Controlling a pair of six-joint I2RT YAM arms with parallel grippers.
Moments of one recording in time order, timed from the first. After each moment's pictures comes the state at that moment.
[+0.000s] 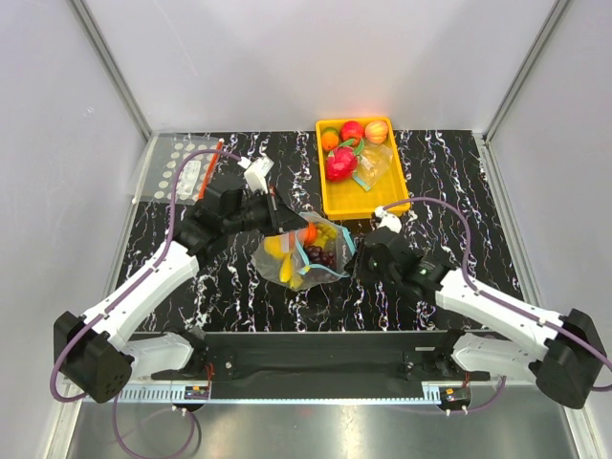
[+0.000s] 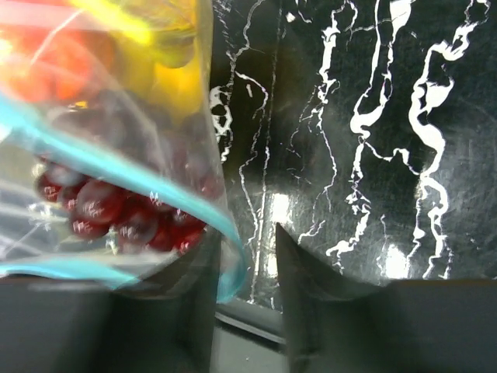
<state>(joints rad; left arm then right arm) -0.55 1.16 1.00 -0.23 0.48 -0.73 0.84 1.05 0.74 -0.42 0.19 0.83</state>
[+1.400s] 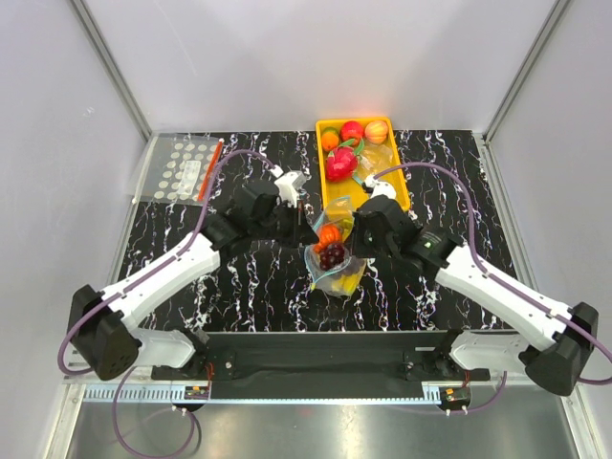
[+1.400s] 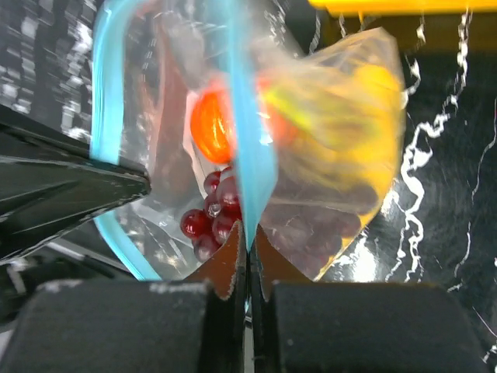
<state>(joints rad) -0.72 1.27 1.08 -0.39 0.30 -0.54 0.84 1.16 1.12 -0.64 0.22 0.69</state>
